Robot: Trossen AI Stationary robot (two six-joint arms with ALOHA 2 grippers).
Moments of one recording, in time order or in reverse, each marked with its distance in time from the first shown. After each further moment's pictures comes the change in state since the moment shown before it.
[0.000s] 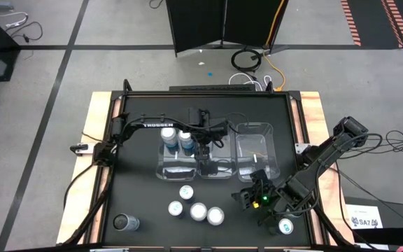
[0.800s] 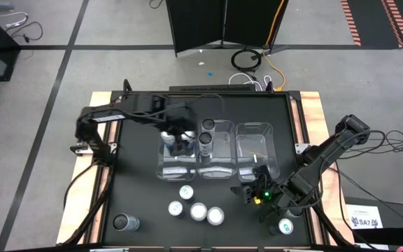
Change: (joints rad) left arm -0.066 -0.365 0.000 -0.090 0.006 -0.079; right arm -0.009 -0.045 0.000 0.013 0.104 -0.004
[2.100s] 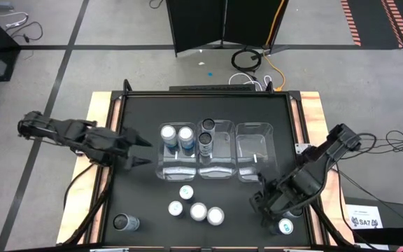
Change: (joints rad) left arm -0.286 -1.076 -1.265 0.757 -0.095 -0.365; right arm -0.029 0.190 0.596 -0.890 -0.628 -0.105
